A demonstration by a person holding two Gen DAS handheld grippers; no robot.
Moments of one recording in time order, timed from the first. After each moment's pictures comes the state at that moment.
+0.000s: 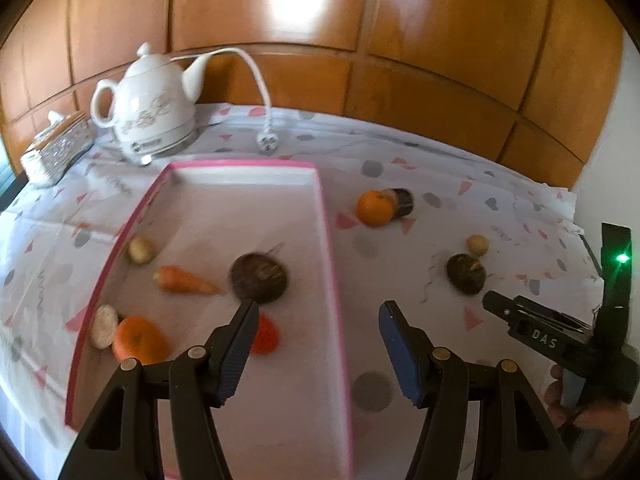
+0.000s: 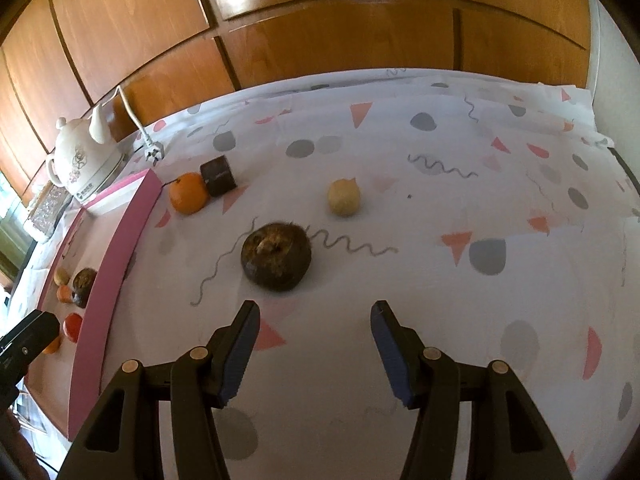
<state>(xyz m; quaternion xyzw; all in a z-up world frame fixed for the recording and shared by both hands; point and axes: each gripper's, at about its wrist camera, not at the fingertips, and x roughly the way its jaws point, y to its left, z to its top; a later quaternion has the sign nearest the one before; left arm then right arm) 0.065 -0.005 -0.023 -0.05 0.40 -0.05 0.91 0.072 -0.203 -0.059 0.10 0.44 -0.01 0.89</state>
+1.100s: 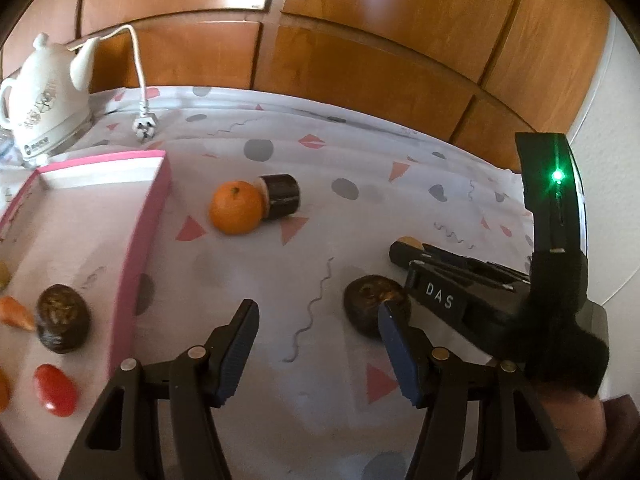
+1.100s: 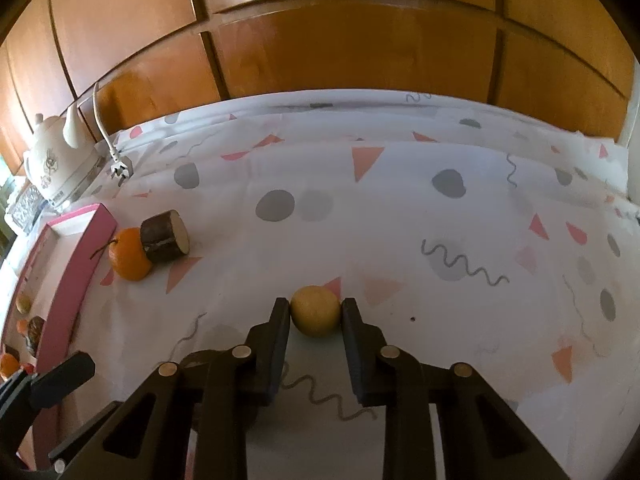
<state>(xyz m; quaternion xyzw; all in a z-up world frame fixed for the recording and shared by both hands) 0.130 -0.108 -0.059 -0.08 0.42 -0.14 0.89 0.160 -0.219 -0.069 0.04 0.44 0.00 0.90</state>
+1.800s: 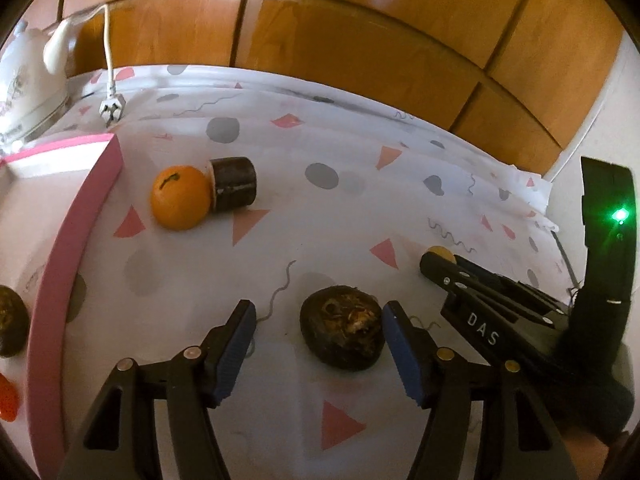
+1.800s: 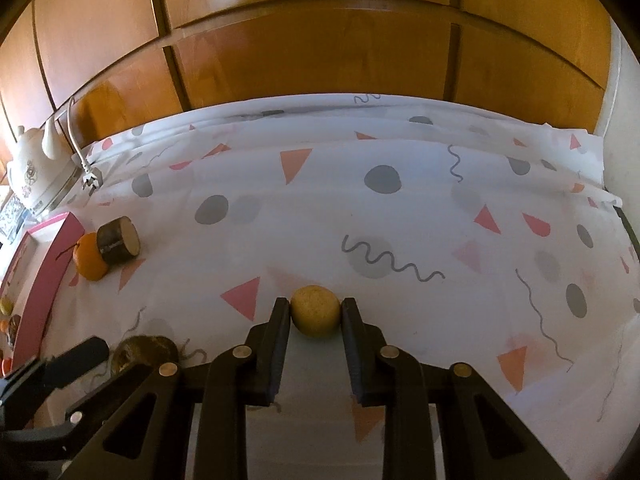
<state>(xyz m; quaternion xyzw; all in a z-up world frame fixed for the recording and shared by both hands) 0.154 -0.143 -0.076 -0.09 0.44 -0.14 0.88 0.151 -0.261 -0.070 0.04 0.43 -0.03 0.90</state>
